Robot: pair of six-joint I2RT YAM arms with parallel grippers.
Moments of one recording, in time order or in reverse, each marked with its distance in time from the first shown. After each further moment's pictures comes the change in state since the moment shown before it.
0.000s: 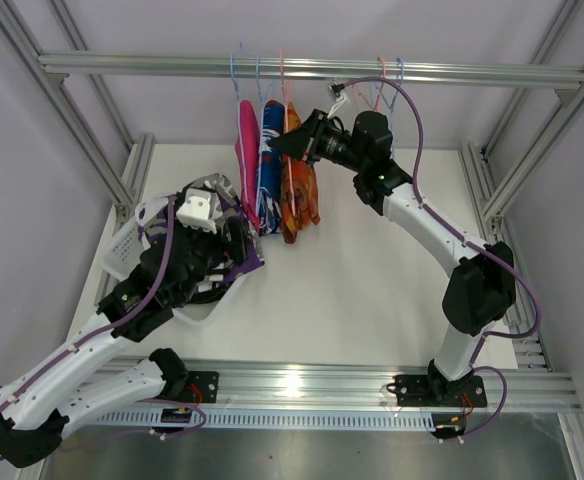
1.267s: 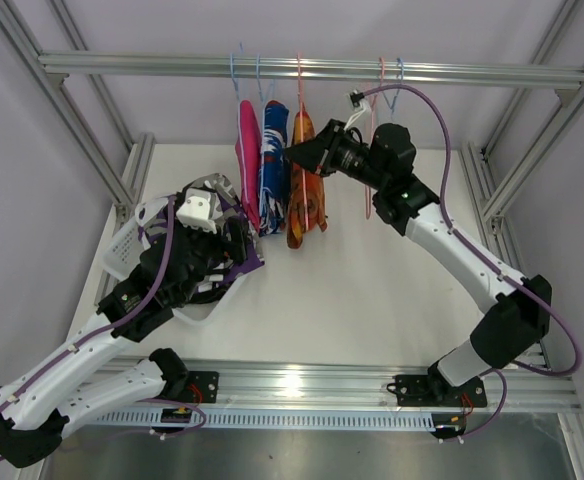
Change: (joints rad) left arm 0.000 0.000 0.000 0.000 0.000 0.002; right arm 0.029 -0.217 -0.135 -0.101 0.102 -0.082
